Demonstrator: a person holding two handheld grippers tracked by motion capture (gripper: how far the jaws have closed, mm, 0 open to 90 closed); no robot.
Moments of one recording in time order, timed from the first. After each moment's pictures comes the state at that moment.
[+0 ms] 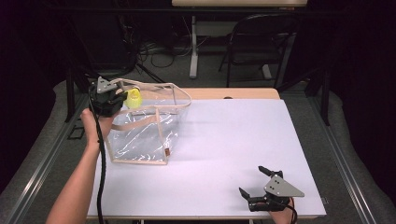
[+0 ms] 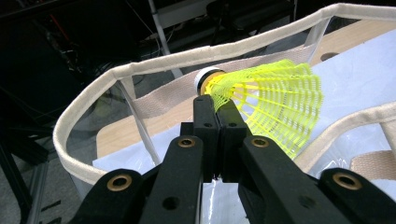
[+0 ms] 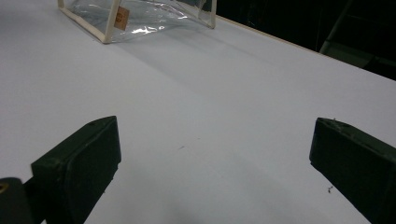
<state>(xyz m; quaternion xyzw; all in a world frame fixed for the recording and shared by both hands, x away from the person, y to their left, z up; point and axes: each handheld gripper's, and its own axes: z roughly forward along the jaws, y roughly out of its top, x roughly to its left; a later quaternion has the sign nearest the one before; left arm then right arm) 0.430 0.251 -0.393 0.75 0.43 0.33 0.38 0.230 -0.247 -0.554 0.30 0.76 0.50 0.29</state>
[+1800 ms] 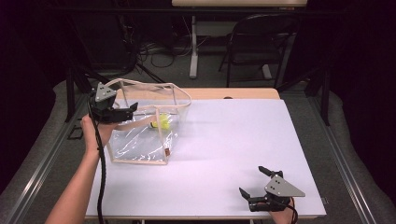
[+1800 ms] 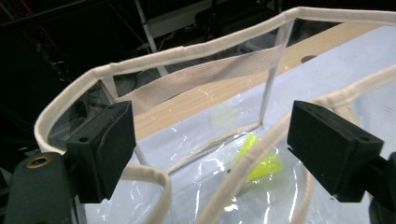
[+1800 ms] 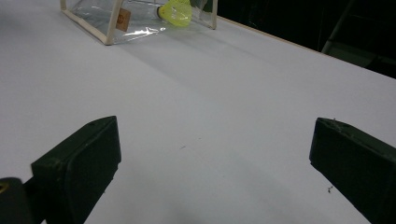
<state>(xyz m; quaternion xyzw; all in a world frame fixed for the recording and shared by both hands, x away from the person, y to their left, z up) 0.404 0.247 -0.397 0.75 0.41 0.33 0.41 0.230 -0.249 -0.554 0.31 0.76 0.50 0.28</state>
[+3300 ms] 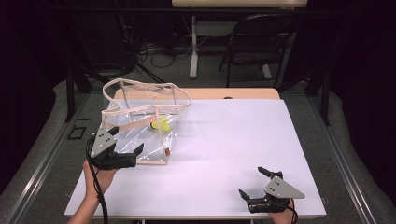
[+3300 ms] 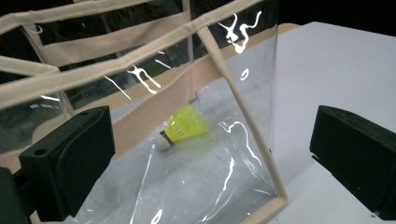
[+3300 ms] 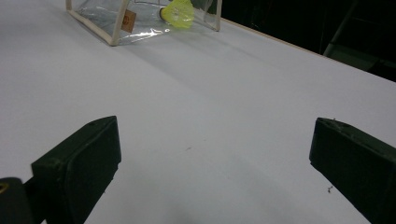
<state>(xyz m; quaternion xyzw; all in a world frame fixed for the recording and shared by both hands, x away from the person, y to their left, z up) 0.300 0.236 -0.454 0.75 0.36 0.31 0.47 0.226 -0.246 -0.552 0.30 0.76 0.50 0.28</state>
